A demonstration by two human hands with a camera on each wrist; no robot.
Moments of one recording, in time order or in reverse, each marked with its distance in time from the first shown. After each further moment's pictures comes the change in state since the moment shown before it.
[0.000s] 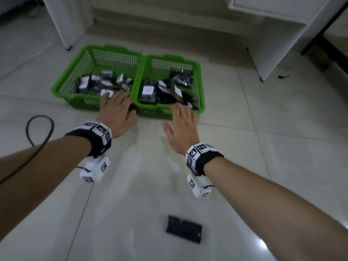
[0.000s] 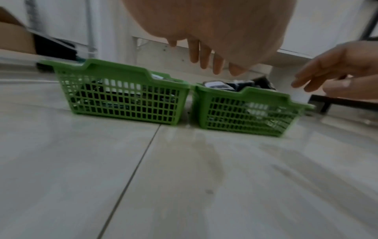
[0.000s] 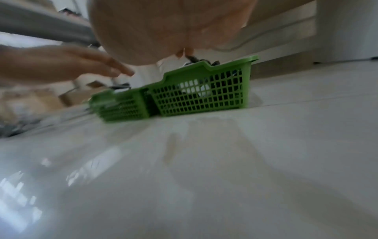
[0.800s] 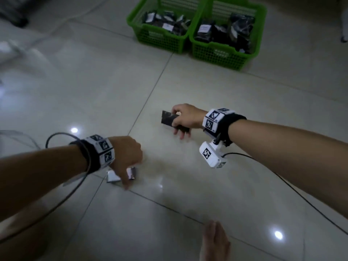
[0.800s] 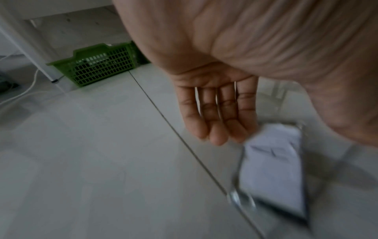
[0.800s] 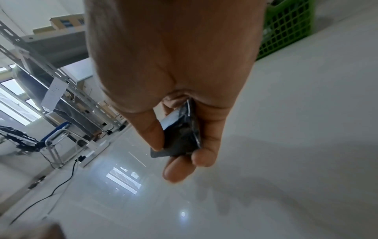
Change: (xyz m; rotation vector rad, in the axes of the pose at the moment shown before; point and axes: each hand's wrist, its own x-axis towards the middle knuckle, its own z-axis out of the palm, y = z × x) left_hand -0.322 0.087 -0.079 0.218 -1.186 0.331; right_hand -0.131 -0.116 -0.021 0.672 -1.121 0.162
